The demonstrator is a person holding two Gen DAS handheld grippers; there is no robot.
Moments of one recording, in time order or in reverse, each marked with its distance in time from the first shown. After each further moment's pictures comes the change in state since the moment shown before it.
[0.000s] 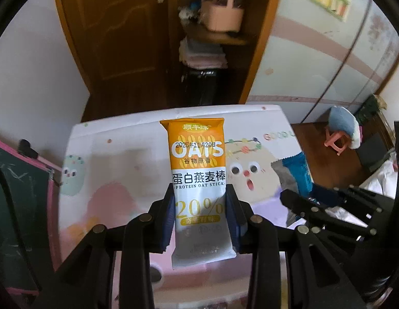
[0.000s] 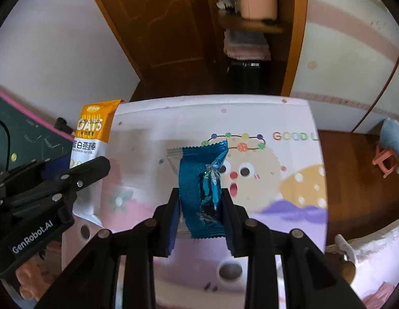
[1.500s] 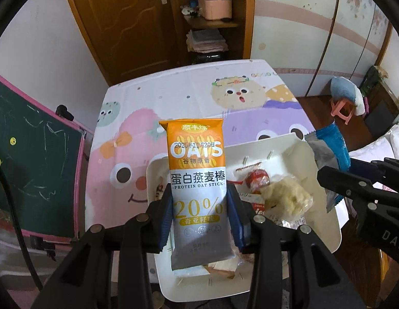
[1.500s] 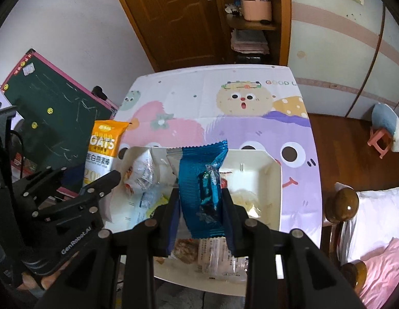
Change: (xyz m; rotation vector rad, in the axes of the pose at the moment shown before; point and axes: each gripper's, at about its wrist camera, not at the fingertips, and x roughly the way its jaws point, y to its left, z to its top) left arm -0.128 -0.031 -0.218 0.065 0.015 0.122; right arm -0.130 0.046 -0.209 -0.004 -0.014 0.025
